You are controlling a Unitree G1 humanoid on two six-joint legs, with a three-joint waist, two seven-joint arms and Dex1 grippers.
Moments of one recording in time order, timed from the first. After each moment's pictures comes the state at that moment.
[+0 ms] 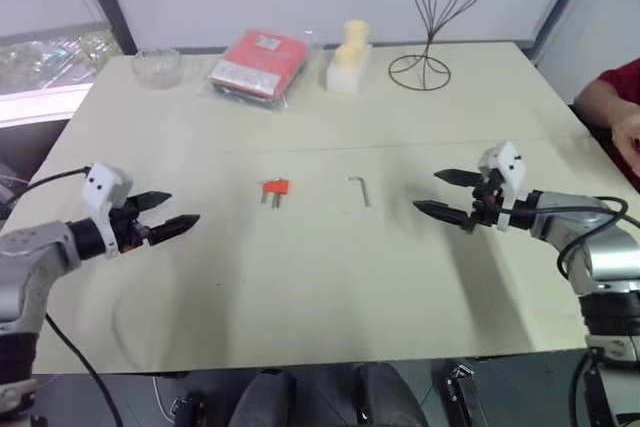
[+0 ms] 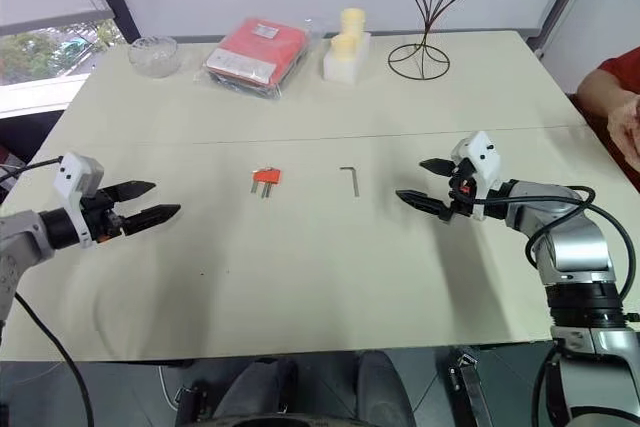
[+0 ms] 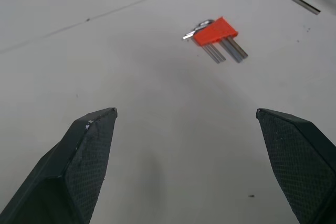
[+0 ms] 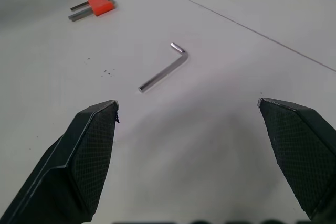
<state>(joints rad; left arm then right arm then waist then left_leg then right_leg) -0.21 0.86 0.29 0.03 -0.52 0.56 -0.98 -0.41 -0.75 -0.10 0.09 0.39 0.44 1.00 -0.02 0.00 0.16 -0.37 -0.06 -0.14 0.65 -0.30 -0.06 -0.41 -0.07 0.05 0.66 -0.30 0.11</state>
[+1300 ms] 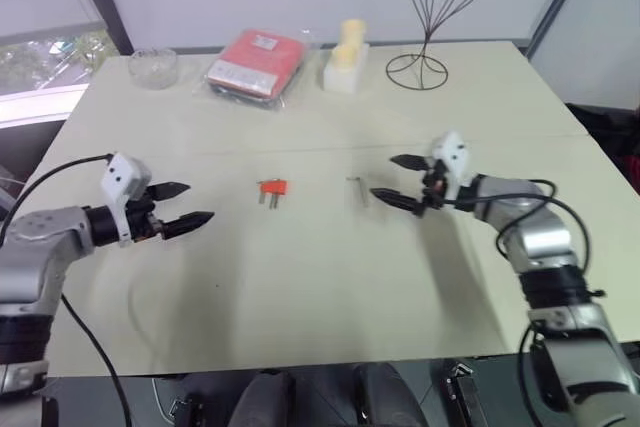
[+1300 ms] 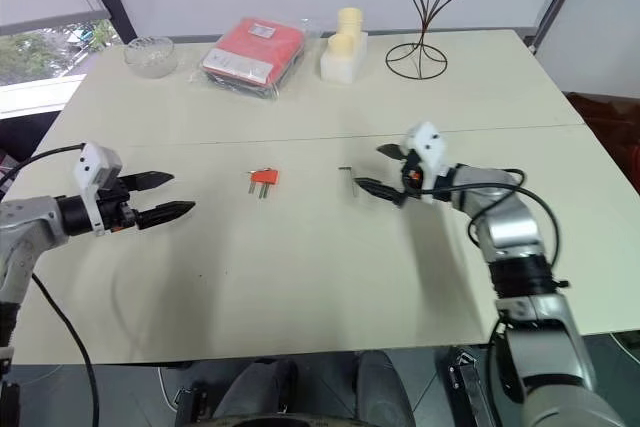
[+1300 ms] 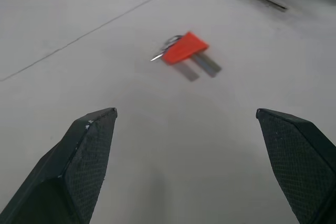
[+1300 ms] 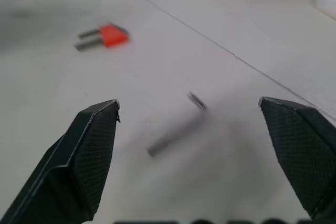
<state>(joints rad) -0.30 0.87 0.18 0.05 -0.48 0.49 -1.10 -0.65 -0.48 0.09 0.29 0.25 0.27 0.99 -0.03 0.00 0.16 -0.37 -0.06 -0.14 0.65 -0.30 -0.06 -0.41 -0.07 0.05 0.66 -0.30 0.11</state>
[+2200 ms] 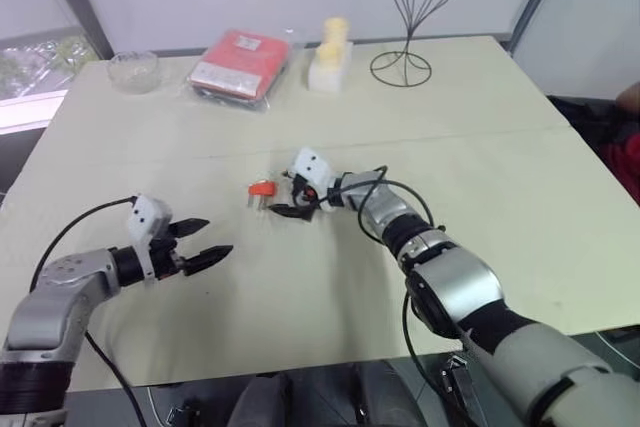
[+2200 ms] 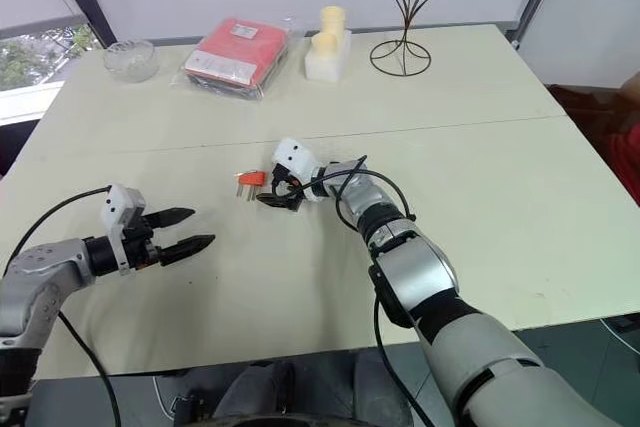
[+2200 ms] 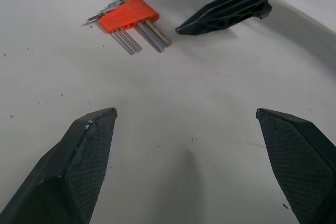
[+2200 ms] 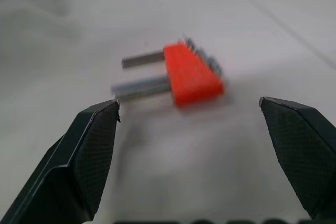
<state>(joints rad) -0.05 0.72 0.22 -0.11 -0.51 0.50 -0.95 -1.13 -0.01 0.22 1.29 -0.08 -0.23 0.79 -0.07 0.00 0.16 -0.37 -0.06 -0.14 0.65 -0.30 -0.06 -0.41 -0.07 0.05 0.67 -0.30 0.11</state>
